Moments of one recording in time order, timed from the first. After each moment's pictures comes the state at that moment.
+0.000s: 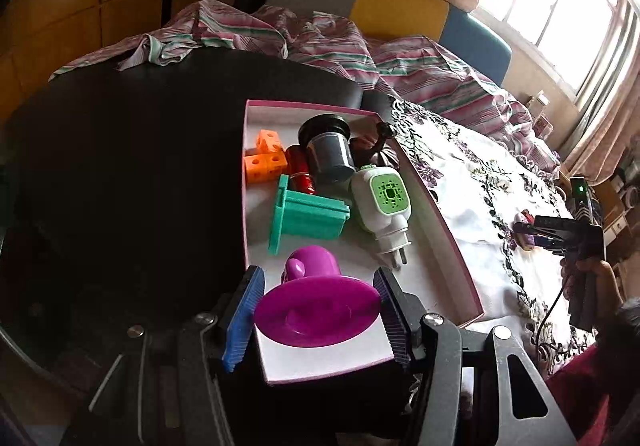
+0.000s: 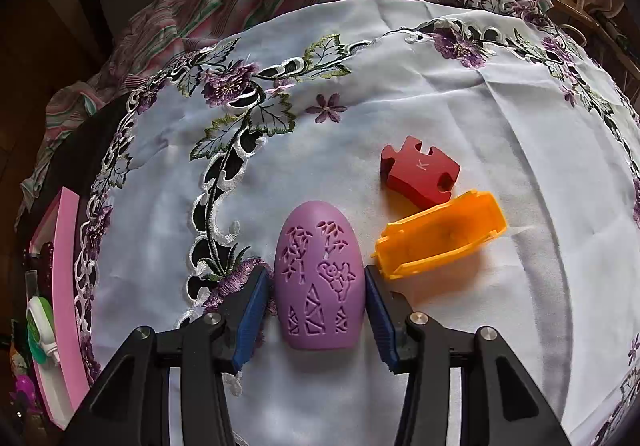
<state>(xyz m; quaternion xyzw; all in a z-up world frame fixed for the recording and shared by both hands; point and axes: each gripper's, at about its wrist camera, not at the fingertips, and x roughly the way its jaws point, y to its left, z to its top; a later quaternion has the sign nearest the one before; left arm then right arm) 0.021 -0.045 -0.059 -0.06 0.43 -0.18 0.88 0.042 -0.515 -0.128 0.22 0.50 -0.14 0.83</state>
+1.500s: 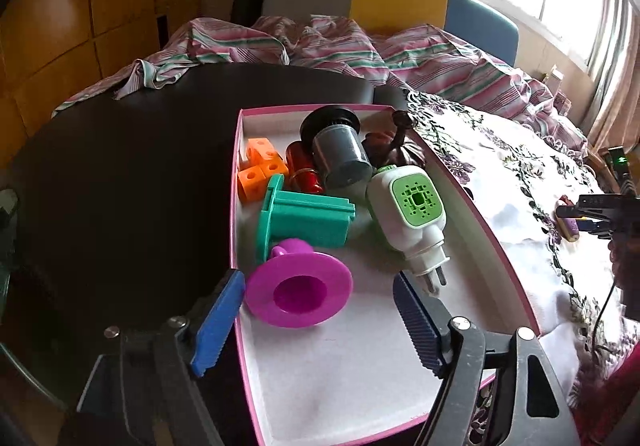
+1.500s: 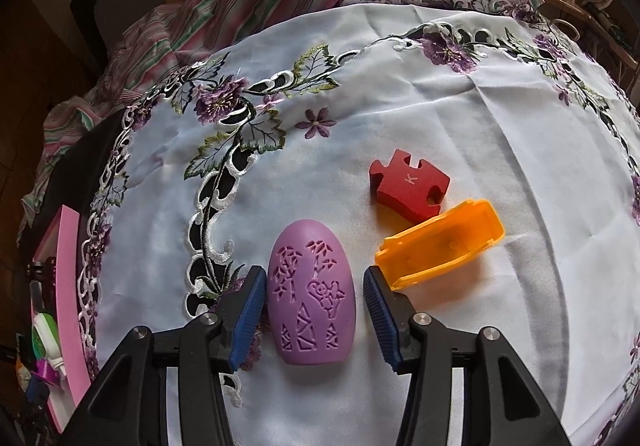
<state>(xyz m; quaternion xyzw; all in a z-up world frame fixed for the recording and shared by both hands) 0.046 -0.072 -0.086 0.01 0.41 -0.14 0.90 0.044 -0.522 -0.125 0.23 0.49 -0.16 0.83</state>
